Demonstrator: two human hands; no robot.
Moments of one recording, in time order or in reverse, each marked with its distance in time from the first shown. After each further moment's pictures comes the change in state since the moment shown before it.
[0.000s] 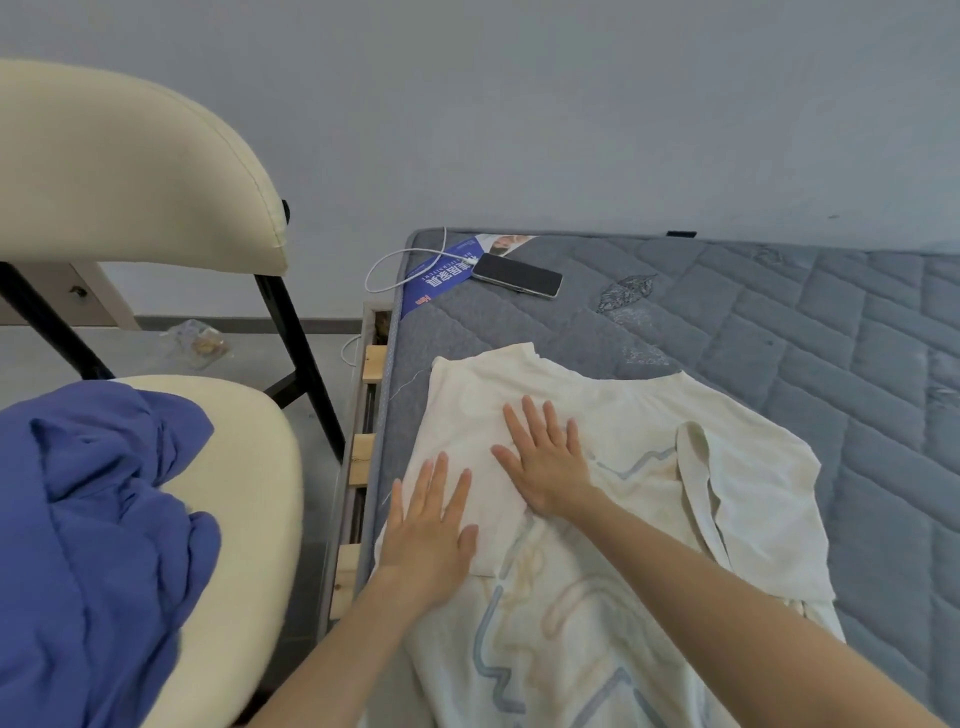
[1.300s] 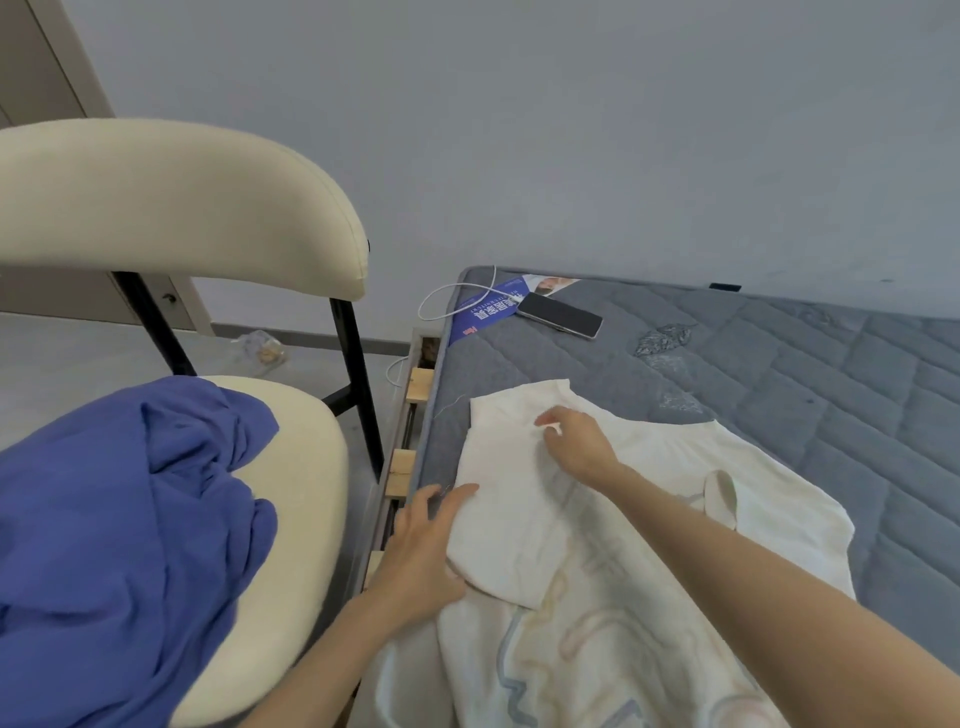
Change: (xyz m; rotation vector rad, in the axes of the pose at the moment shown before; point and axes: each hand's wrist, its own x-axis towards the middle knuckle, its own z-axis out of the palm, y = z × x) left_hand -0.046 -0.018 -0.026 -0.591 0.162 -0.006; right_hand 0.009 -0.009 -0.081 0.493 0.130 0.040
